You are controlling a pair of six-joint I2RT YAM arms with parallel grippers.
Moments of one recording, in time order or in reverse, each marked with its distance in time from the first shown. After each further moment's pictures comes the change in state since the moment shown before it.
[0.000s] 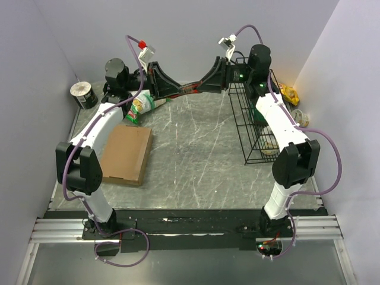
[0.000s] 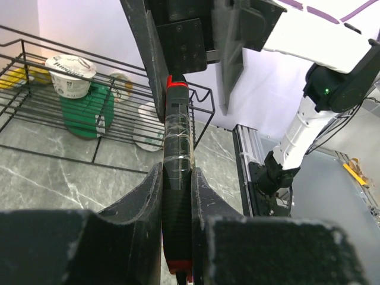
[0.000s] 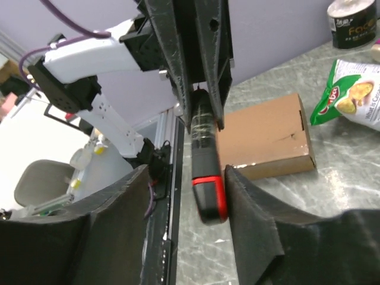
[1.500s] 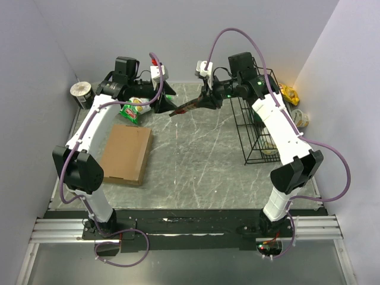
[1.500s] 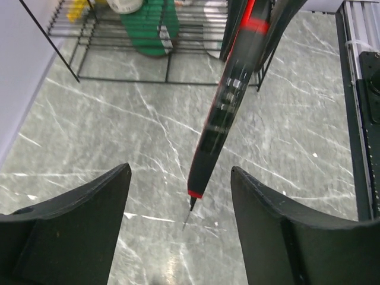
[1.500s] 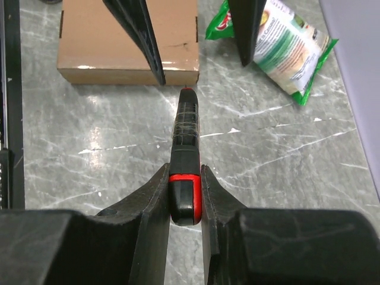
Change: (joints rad) left arm -0.024 0.011 0.258 -1.118 -0.187 1.188; right arm 0.168 -0.045 0.238 -1.023 0.555 -1.266
